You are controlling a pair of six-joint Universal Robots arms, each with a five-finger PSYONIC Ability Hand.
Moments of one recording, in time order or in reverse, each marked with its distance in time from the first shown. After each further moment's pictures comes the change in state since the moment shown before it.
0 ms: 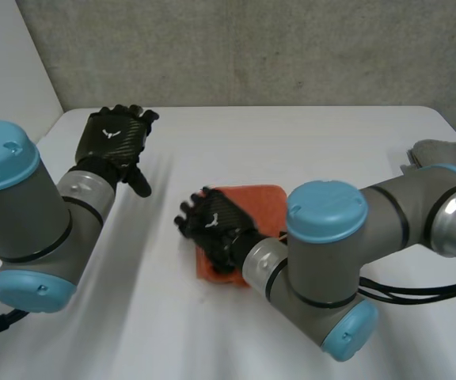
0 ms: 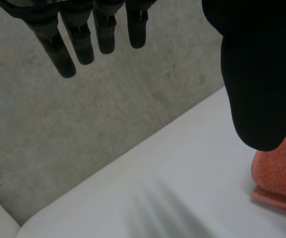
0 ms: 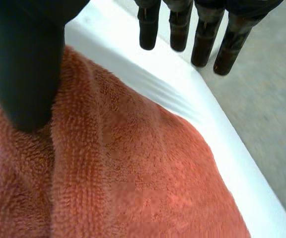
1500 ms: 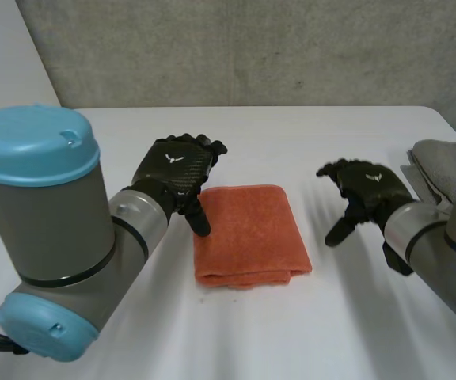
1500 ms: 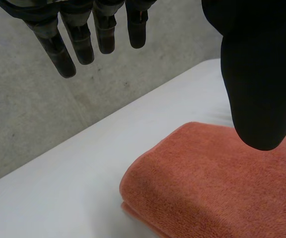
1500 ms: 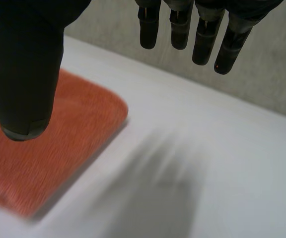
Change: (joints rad) left arm -0.229 -0.012 0.155 -0.329 -0.017 -0.118; right arm -0.432 -0.366 0.333 0.115 0.097 0.532; left_hand 0.000 0.000 0.000 0.000 0.000; right_hand -0.011 -0.021 -0.026 -0.013 -0.023
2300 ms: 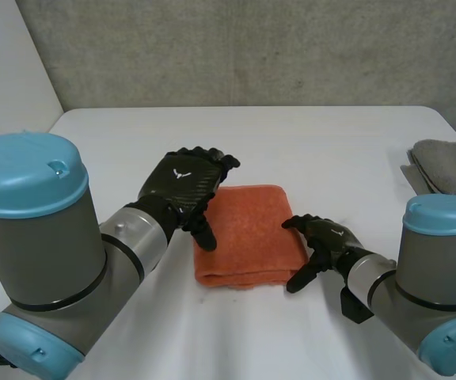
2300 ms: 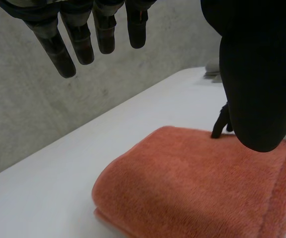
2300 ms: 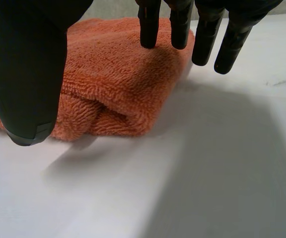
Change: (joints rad) left arm 0.013 0.037 -0.110 0.076 0.104 -0.004; right arm 0.062 0.222 0.083 -0.168 -0.074 0.290; left_hand 0.000 0.000 0.000 0.000 0.000; right_hand 0.000 0.002 0.012 0.002 0.004
